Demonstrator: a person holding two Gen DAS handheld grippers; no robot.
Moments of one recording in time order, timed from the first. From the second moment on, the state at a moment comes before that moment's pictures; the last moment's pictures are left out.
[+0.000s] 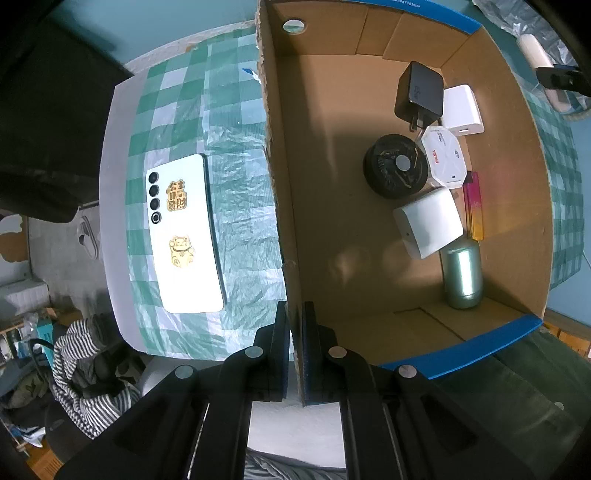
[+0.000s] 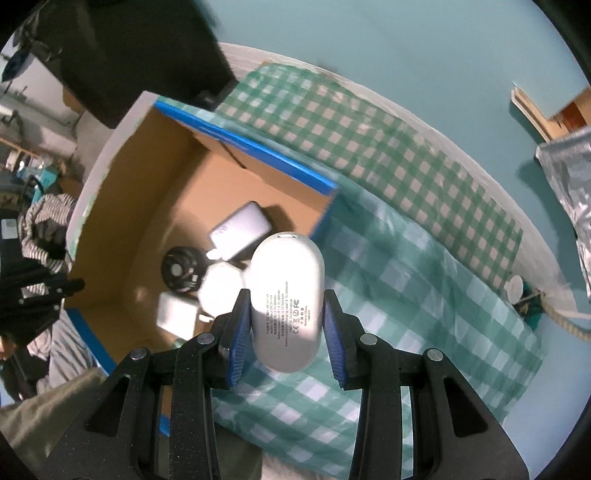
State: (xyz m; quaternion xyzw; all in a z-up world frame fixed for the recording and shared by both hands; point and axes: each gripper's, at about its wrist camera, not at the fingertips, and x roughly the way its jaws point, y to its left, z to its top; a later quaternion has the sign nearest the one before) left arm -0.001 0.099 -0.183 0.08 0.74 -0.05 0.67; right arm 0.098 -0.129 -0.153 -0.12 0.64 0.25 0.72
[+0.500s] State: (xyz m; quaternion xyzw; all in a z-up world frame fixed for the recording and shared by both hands) left arm 0.003 0.099 -0.183 0.08 0.74 -0.05 0.67; right arm 0.081 -0.082 -0.173 -0.17 0.64 0.28 0.69
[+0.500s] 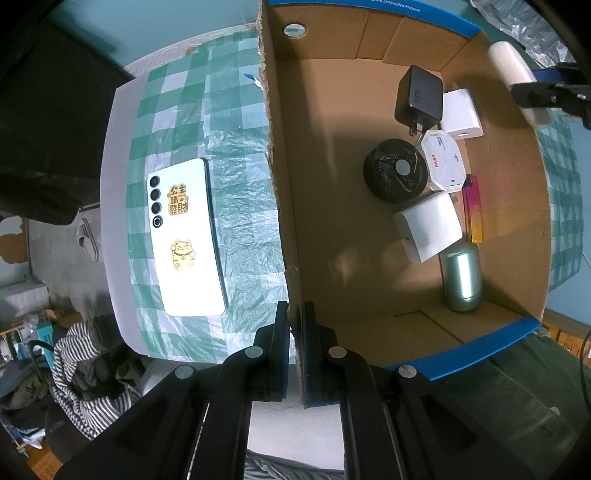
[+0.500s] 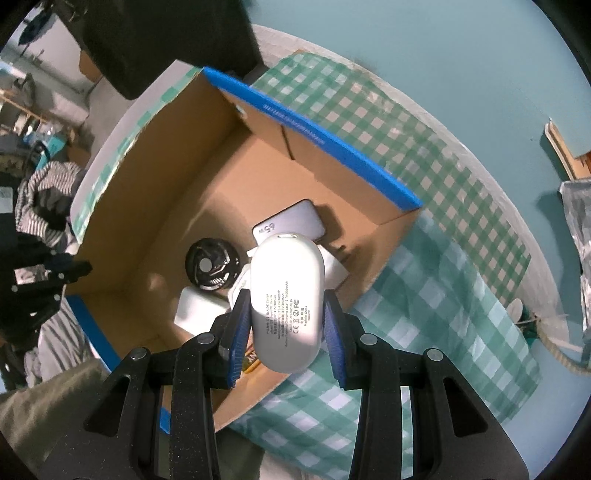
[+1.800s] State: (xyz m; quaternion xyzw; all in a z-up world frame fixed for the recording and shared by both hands) left arm 0.001 0.098 -0.170 0.09 0.72 -0.04 0.69; right arm 0.060 -0.127 -0.134 -0.10 0.61 0.21 0.76
